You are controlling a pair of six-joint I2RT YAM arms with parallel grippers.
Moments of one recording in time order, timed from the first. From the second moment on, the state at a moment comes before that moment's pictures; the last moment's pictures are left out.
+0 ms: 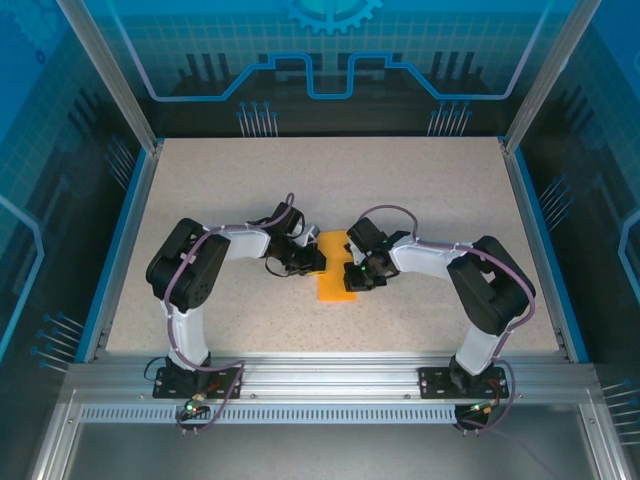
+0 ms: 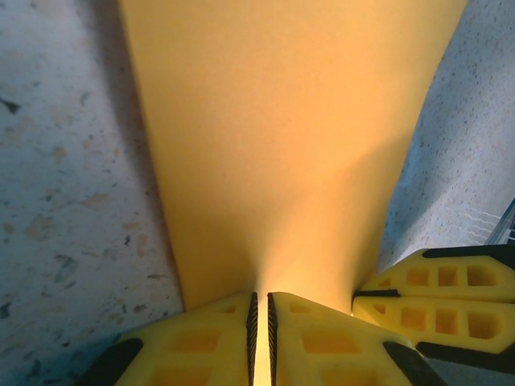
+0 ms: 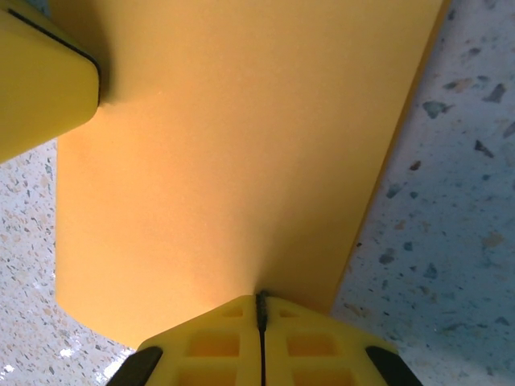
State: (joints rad) left arm -0.45 1.93 1.02 -0.23 0.66 -0.56; right arm 0.64 1.75 0.95 -0.51 -0.27 0.49
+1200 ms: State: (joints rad) left arm -0.38 2.16 1.42 -0.35 0.57 -0.56; right arm 0.63 1.74 0.95 -0.52 -0.27 0.47
